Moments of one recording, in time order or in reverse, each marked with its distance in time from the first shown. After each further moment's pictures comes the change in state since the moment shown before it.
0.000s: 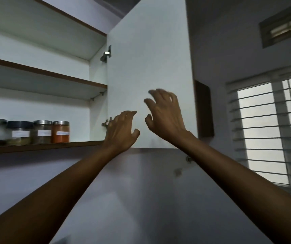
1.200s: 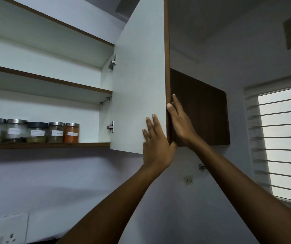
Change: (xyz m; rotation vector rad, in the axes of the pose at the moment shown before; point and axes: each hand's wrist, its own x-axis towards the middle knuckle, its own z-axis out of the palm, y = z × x) left_hand -0.007 0.156 0.057 -0.242 0.000 -0.314; right_hand -0.025 0.086 -0.016 1.147 -0.169 0.485
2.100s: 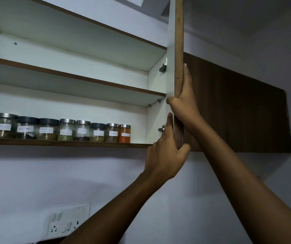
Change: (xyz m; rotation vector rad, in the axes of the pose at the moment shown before) left_hand -0.037 -0.113 -0.163 -0.033 0.056 0.161; right_hand 0.021 -0.119 0.173 0.083 0.066 -0.215
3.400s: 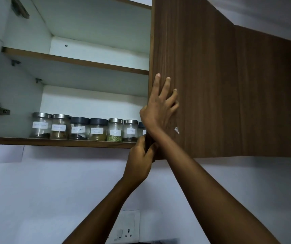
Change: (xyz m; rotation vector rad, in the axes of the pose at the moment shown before) left_hand -0.006 -0.245 -0.139 -0.248 0.189 -0.251; right_hand 0.016 -0.011 0.306 -0.485 0.098 0.073
